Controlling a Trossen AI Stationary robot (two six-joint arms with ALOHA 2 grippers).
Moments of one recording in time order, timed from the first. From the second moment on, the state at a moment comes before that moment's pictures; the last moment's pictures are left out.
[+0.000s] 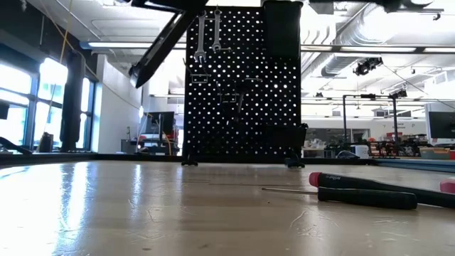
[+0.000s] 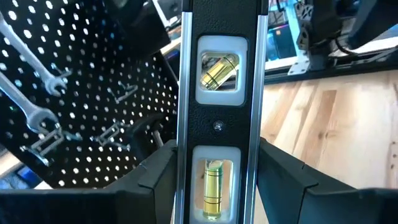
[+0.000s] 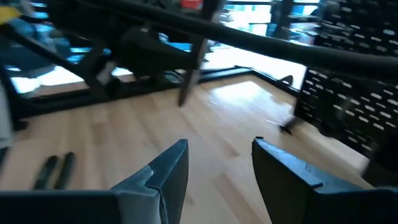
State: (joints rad) left arm -0.60 1.58 0.92 0.30 -1.29 0.07; right arm 0.74 1.58 0.97 0.05 1.17 0.52
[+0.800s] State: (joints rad) left arm -0.54 1.58 0.92 0.57 -1.34 0.36; right arm 0.46 1.58 0.97 0.65 0.86 0.02
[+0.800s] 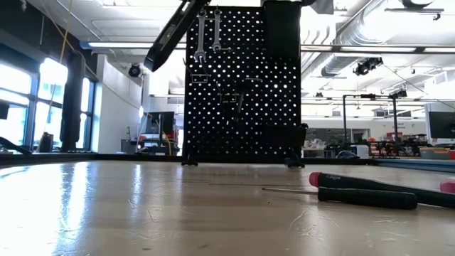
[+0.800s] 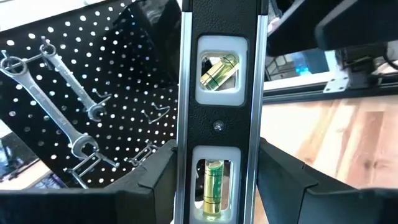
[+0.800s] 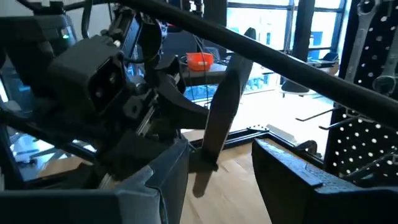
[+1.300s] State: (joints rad) left arm -0.48 1.58 0.92 0.59 -1.21 0.37; right arm 0.35 1.58 0.97 0.67 0.74 0.06
